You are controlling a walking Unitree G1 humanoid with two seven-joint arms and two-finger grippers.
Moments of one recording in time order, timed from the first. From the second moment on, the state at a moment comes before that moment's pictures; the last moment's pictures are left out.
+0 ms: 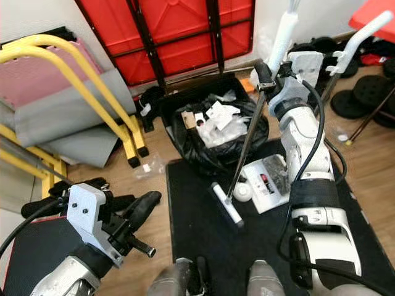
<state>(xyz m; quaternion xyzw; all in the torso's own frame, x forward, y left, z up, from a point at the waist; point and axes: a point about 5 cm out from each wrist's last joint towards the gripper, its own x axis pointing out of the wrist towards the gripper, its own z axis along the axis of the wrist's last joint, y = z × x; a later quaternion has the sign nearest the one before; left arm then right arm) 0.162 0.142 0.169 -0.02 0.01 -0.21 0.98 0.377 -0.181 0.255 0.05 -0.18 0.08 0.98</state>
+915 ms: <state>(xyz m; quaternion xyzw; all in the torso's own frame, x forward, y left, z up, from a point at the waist) 0.157 0.140 0.175 -0.03 0.01 -0.23 0.97 0.386 -0.193 0.264 0.00 -0.22 0.01 0.98</state>
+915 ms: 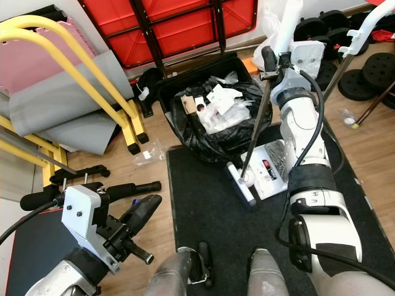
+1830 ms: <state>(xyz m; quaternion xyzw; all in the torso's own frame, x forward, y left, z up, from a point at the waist) 0.163 0.140 0.173 -0.03 0.02 -0.23 0.97 0.378 -0.206 0.309 -0.08 -0.28 -0.04 0.96</state>
